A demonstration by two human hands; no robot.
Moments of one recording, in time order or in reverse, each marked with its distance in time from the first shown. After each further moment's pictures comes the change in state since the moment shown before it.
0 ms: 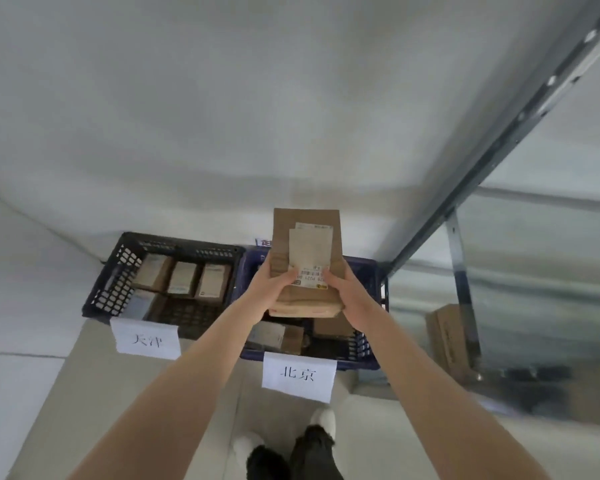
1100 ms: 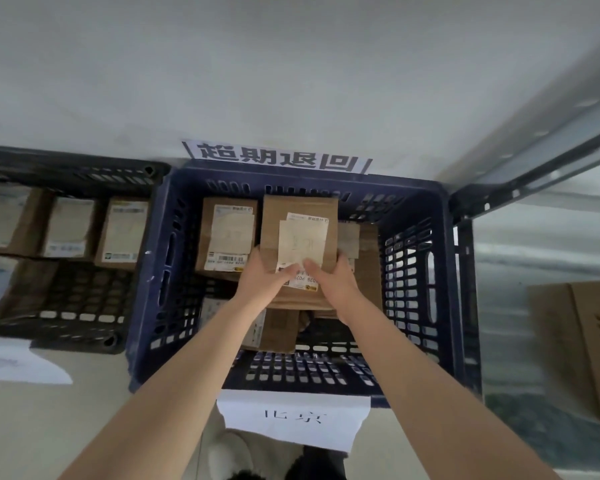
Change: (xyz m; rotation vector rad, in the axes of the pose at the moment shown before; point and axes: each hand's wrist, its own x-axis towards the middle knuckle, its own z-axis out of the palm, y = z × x) left_hand 0.293 -0.264 0.018 0.327 0.150 -0.163; right_hand 0.308 0.262 -0.083 -0.247 0.307 0.202
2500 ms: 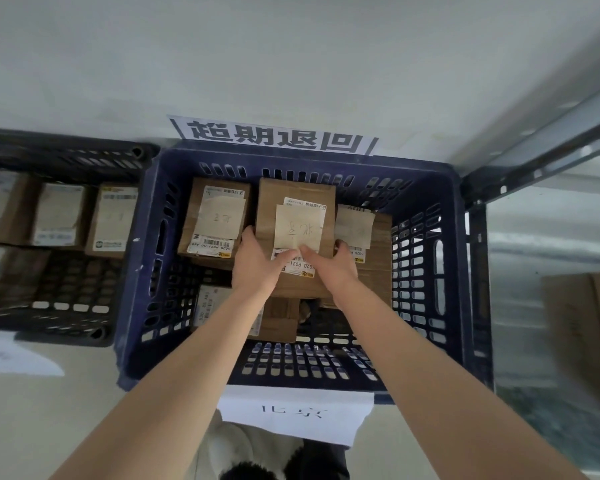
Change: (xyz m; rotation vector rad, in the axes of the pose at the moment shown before) left_hand 0.036 -0.028 0.010 0.235 0.213 0.063; right_hand 0.017 0.004 0.009 -0.115 0.094 0.059
